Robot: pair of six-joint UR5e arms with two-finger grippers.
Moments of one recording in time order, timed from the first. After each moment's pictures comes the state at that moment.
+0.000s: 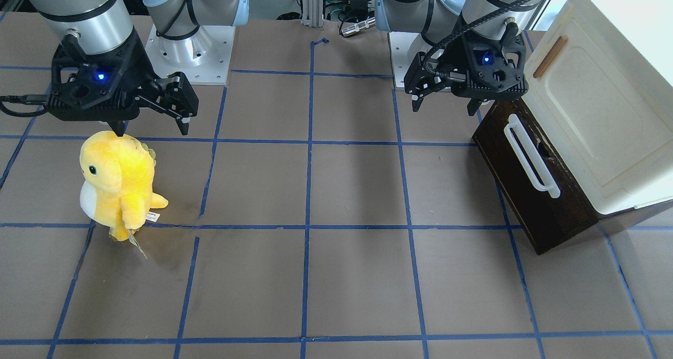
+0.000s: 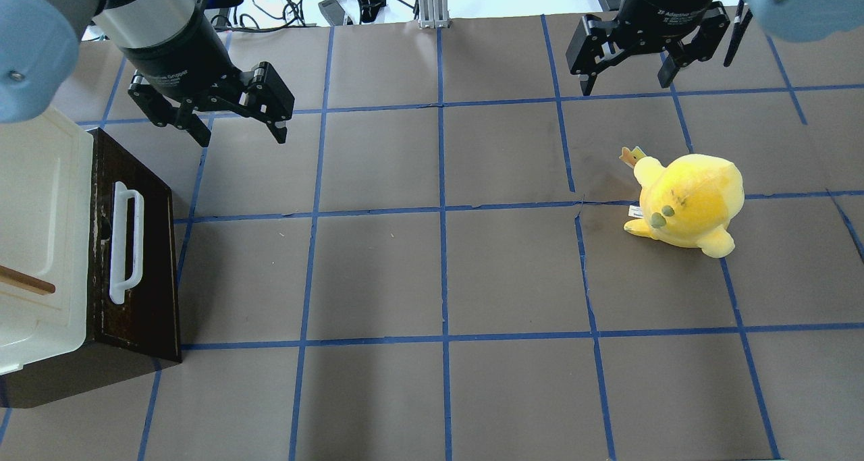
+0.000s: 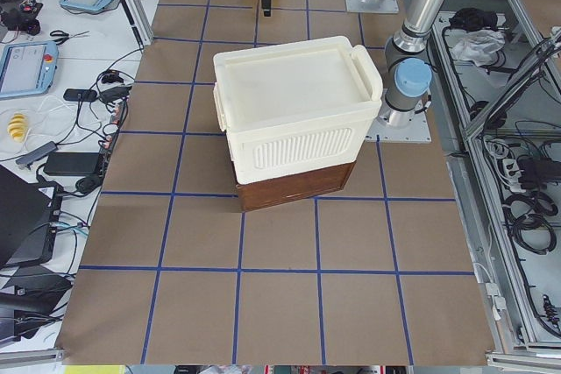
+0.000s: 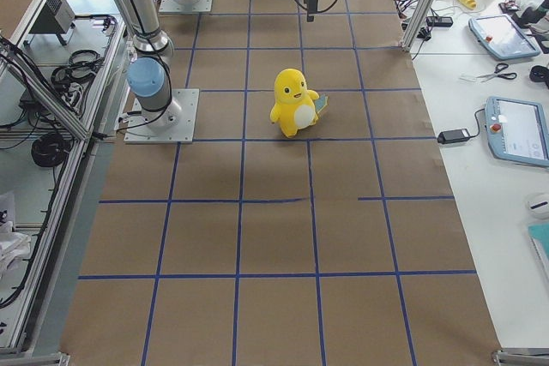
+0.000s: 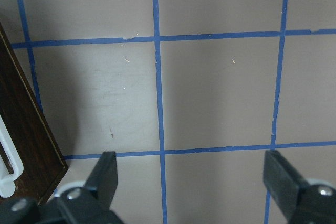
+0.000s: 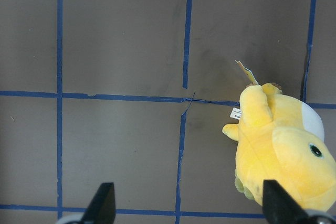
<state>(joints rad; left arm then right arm) -1.60 -1.58 -1.51 -1.64 1.53 -0.01 1.60 -1.48 1.44 -1.57 -1.58 -0.02</state>
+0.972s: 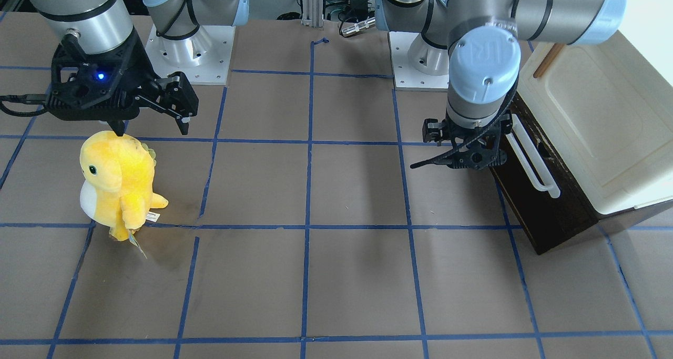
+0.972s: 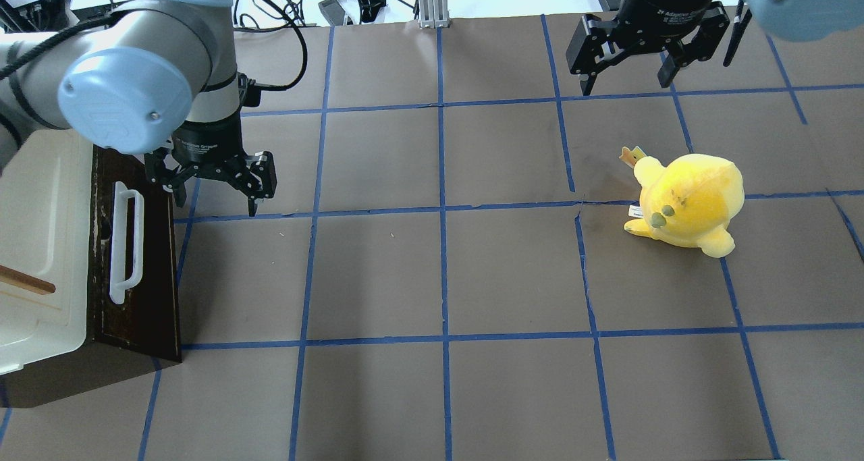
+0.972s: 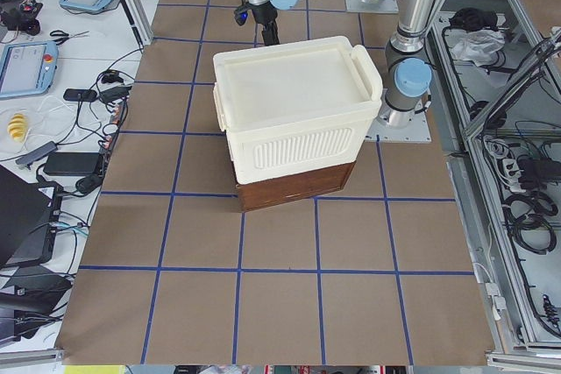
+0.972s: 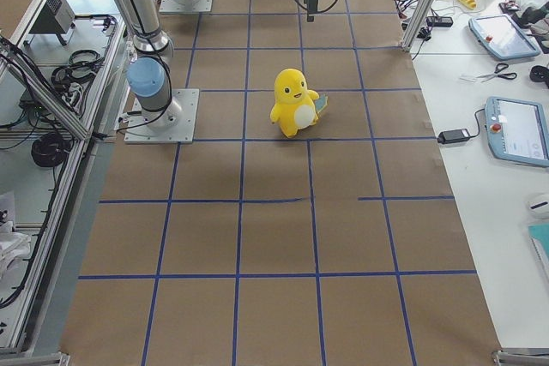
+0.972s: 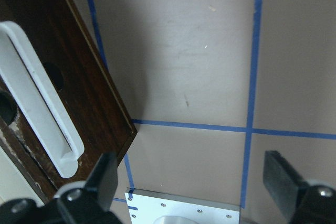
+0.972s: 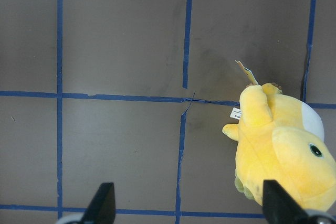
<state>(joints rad) -1.62 -1.75 -1.67 -1.65 1.93 -0.13 1.60 -1.48 1.44 -1.57 -1.58 -0.02</state>
